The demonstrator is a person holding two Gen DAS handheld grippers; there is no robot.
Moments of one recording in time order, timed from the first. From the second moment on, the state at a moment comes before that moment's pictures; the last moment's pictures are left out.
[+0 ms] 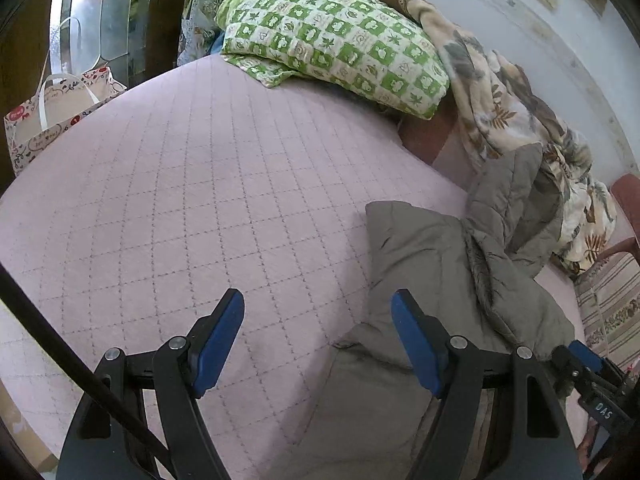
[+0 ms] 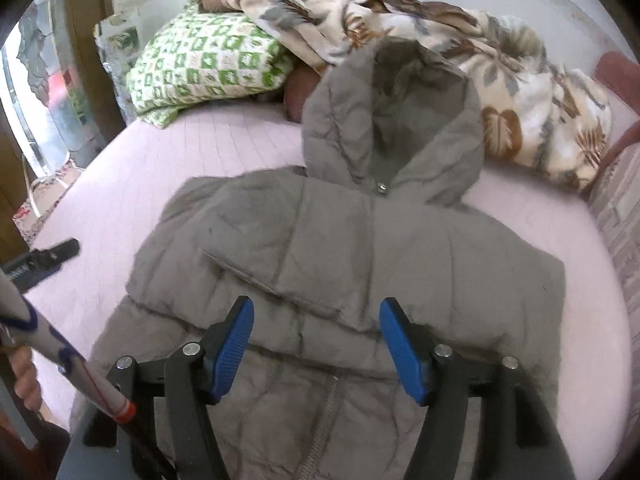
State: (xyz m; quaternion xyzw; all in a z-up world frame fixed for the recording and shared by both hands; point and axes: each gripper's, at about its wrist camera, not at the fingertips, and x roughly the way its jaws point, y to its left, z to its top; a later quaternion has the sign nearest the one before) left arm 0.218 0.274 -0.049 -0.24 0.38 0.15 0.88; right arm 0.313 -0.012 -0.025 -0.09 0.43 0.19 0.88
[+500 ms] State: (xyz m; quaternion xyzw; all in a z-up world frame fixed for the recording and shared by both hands) left arm 0.210 0.308 -0.048 -0.27 0.37 0.19 0.87; right arm 0.347 0.071 -0.061 -0.14 0.42 0.15 0.88
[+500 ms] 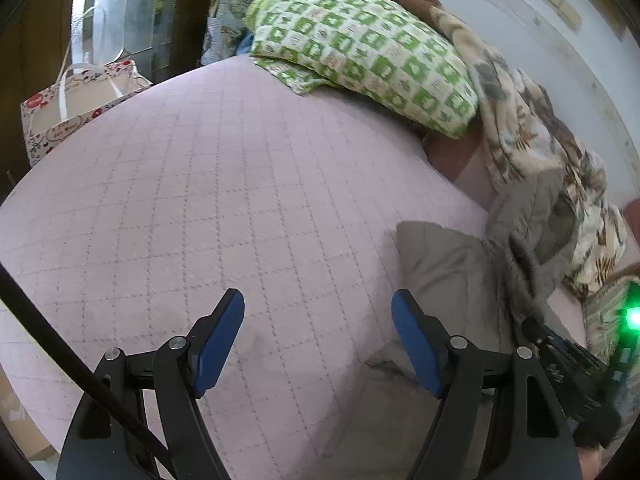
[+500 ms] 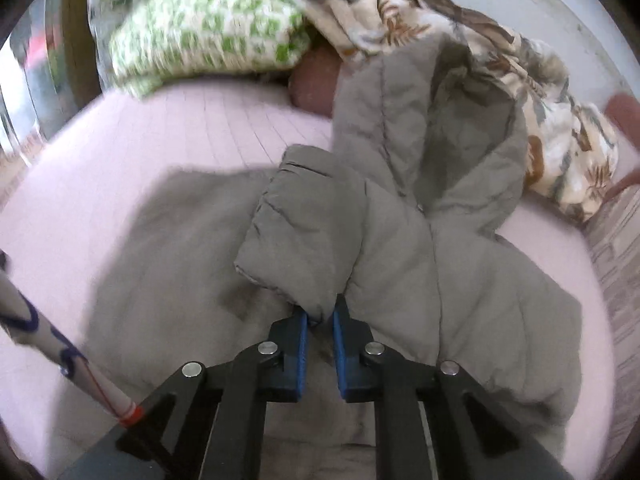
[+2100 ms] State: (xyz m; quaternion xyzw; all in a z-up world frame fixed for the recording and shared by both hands) left arm 0.283 0.221 -0.090 -0.16 0.47 0.14 0.86; right arm 0.429 -0.017 0.001 0.04 0.45 0.12 0.89
